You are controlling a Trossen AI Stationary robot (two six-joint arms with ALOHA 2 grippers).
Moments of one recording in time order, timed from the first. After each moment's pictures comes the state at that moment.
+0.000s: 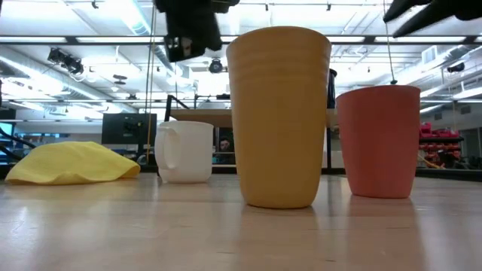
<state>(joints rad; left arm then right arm) -0.23 1.67 1.35 -0.61 0.11 -0.56 0.79 1.71 1.09 -0.32 0.64 1.88</state>
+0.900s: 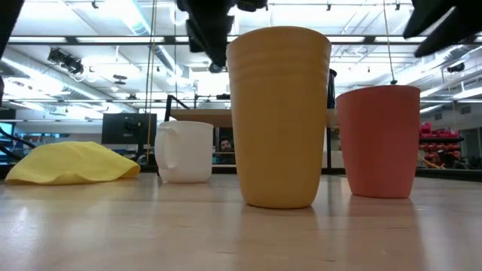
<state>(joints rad) -0.21 1.93 1.77 -1.08 0.06 -0.38 0.79 1.69 1.09 -0.41 0.57 1.87</state>
